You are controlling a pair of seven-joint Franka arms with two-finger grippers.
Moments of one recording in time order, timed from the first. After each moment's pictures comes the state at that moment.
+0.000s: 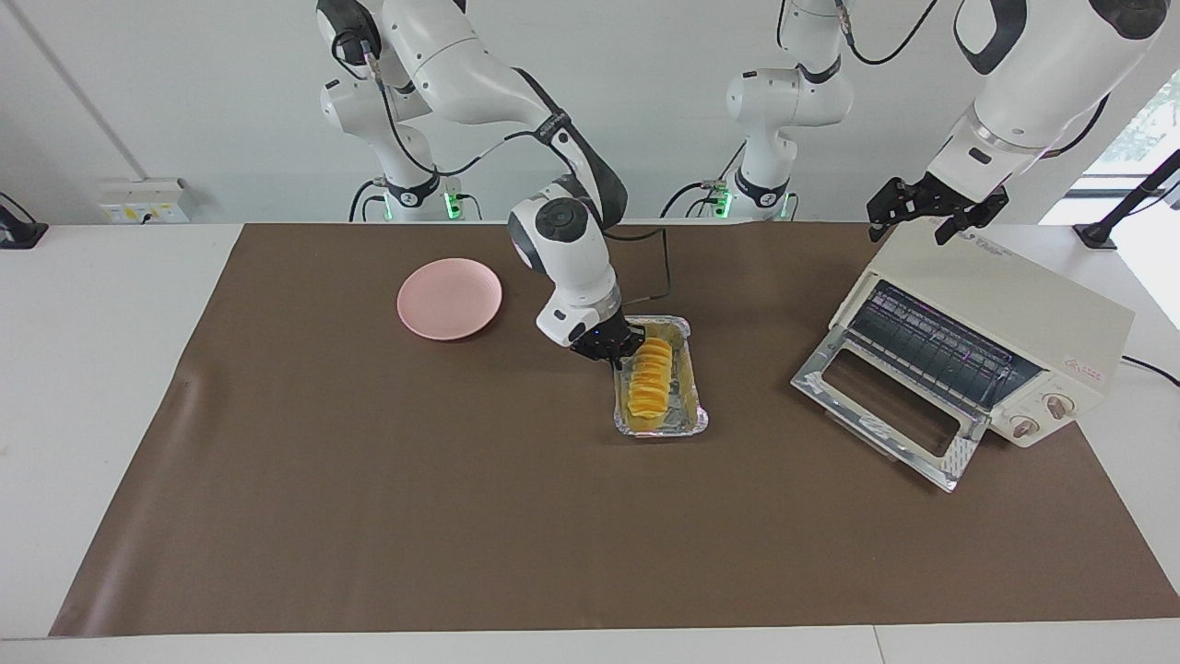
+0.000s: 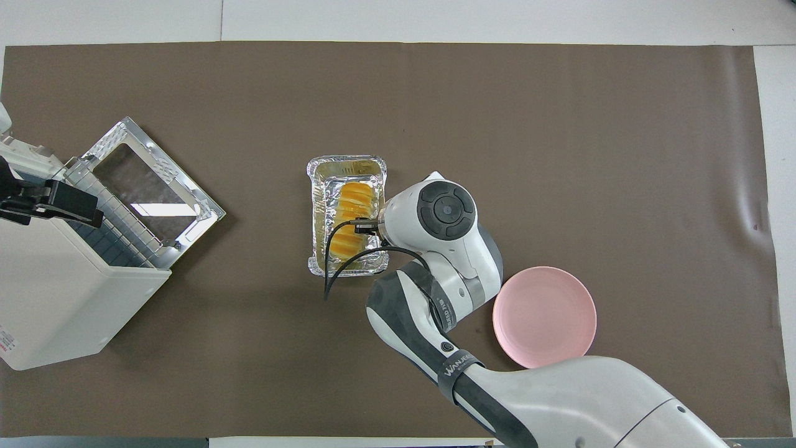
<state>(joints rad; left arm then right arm) -0.13 0.00 0.05 -1.56 -0.02 1.41 0.06 0.45 0.43 0.19 -1.84 0.15 2.44 0.59</state>
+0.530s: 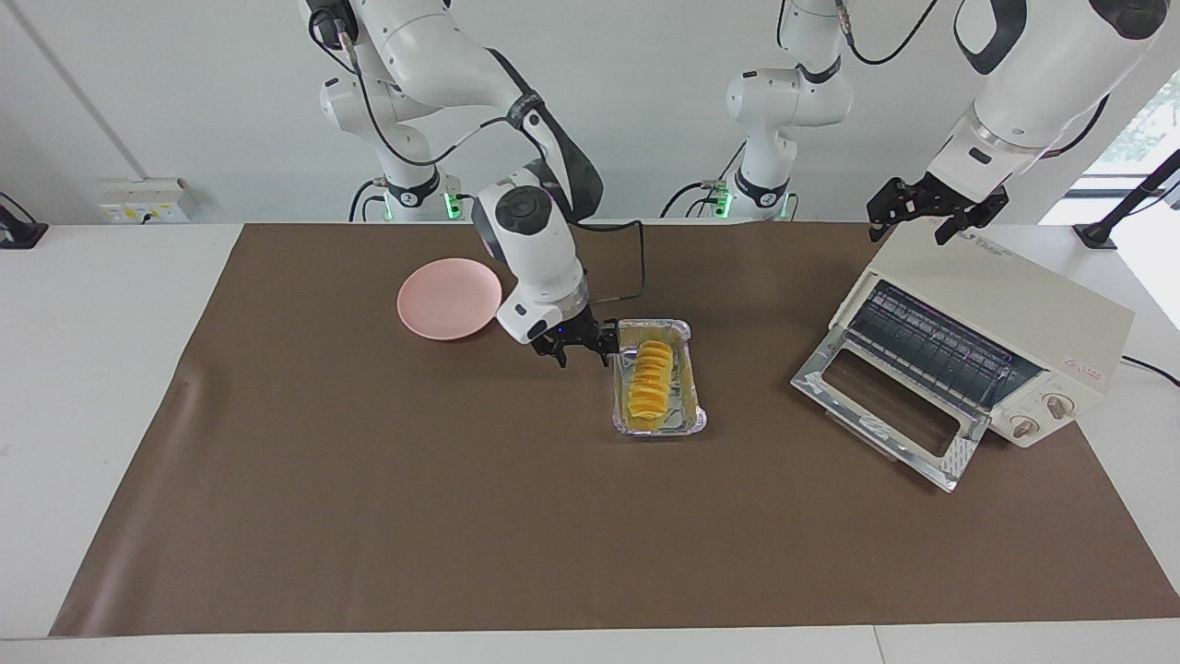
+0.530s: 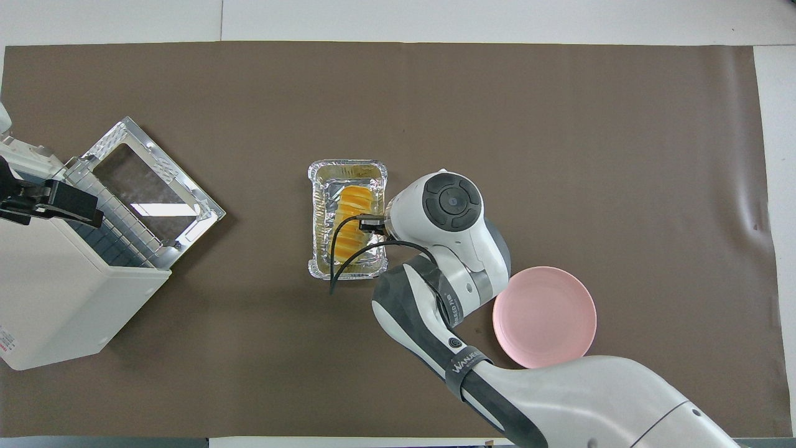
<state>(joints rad) -0.13 0.00 0.05 -1.56 -0.02 1.41 0.06 0.34 0.31 0.17 -1.82 0.15 2.24 0.55</state>
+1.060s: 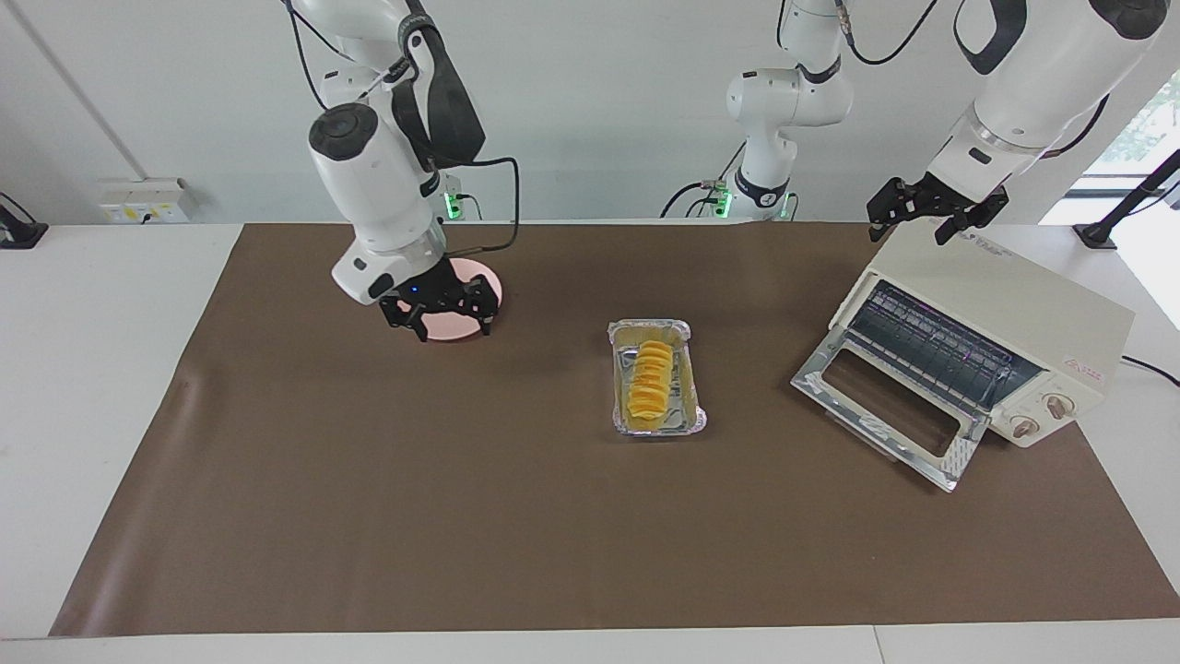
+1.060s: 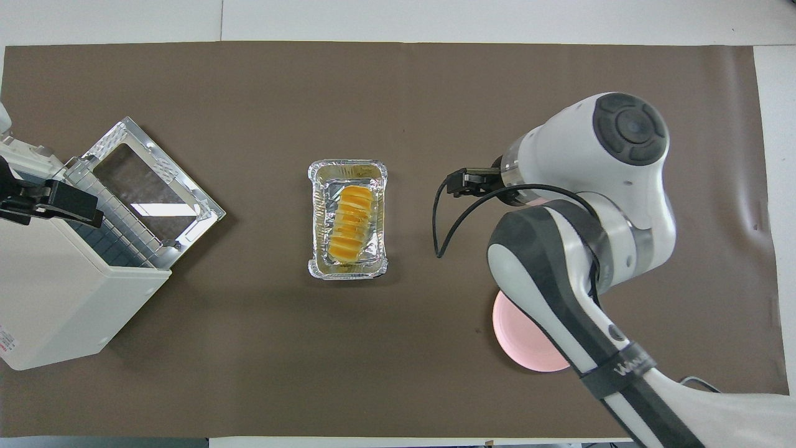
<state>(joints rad) -0.13 0.00 0.05 -1.56 -0.02 1.41 0.06 0.06 0.07 0.17 -1.81 0.09 1.93 0.19</state>
